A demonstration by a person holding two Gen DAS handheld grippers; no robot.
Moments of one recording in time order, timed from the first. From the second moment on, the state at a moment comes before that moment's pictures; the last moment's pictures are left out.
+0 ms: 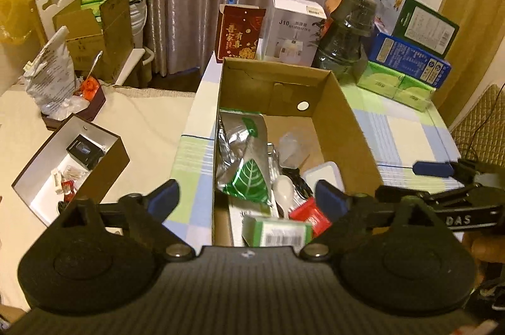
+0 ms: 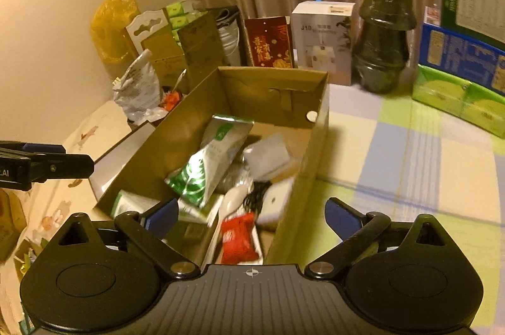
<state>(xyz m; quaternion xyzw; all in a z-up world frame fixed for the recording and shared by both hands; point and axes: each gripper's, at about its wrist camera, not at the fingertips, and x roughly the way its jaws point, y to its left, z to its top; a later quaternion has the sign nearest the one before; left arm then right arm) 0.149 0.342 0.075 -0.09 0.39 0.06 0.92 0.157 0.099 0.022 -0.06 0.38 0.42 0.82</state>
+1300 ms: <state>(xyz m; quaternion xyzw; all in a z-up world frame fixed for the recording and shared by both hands) -0.062 0.225 0.118 -0.07 0.33 0.14 0.93 -0.020 -0.040 0.079 -0.02 0.35 0.38 0.86</state>
